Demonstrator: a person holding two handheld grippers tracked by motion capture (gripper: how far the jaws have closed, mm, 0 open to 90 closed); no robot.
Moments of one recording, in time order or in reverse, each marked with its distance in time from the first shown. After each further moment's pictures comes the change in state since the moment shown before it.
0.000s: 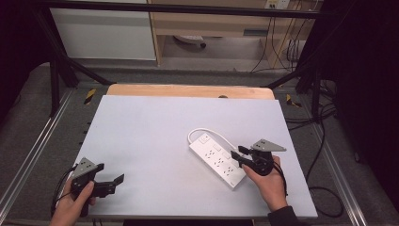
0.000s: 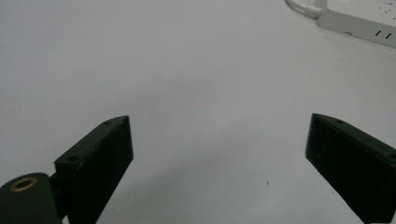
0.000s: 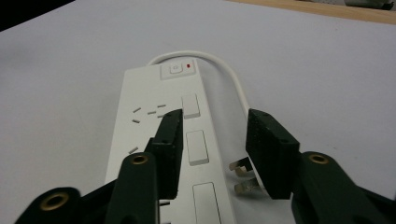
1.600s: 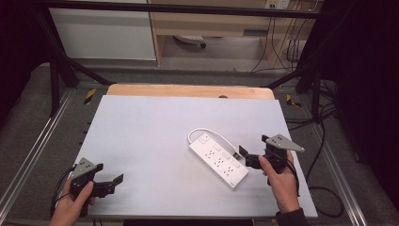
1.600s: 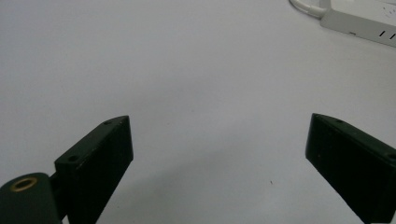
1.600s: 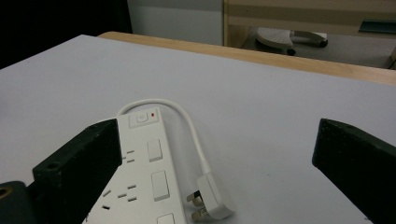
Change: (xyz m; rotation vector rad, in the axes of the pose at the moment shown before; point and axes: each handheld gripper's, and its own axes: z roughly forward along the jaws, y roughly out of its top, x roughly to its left) left arm 0.001 -0.001 -0.001 -0.003 0.010 -0.008; right arm -0.008 0.021 -0.036 -0.143 -0.138 0.028
